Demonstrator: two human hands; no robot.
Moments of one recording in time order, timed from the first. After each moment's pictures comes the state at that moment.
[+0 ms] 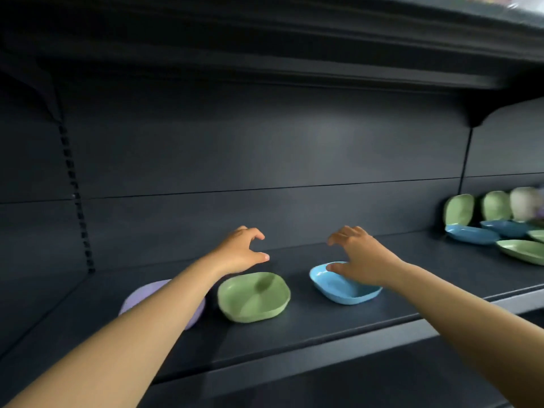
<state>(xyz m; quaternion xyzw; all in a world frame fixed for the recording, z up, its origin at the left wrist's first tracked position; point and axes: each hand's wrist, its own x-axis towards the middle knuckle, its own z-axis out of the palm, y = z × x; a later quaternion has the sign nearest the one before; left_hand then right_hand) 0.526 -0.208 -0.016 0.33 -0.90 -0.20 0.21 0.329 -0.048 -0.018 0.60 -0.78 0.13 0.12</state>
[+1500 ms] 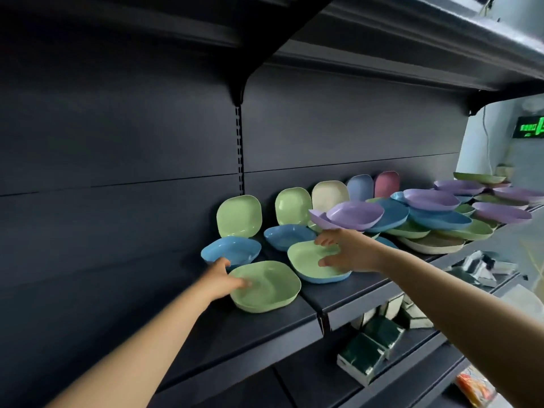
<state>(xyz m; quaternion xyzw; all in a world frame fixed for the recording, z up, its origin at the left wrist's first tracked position) -0.141 0.040 -0.080 0.39 -0.83 -0.38 0.11 -0.331 0.229 -0.031 0.51 -0.84 0.19 -0.05</state>
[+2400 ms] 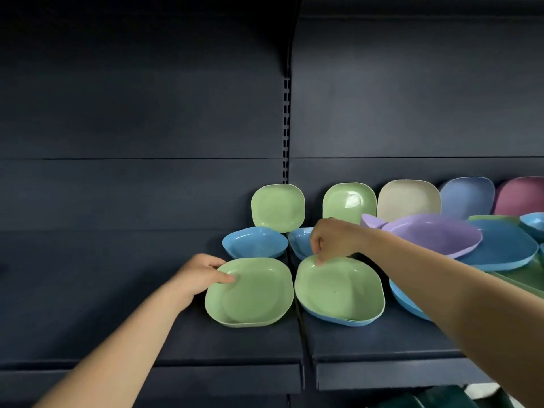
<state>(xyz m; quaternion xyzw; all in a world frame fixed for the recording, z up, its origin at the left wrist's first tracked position) -0.146 0.038 -0.098 0.51 -0.68 -0.45 0.26 -0.413 0.097 -0.038 0.72 -0.69 0.01 -0.05</state>
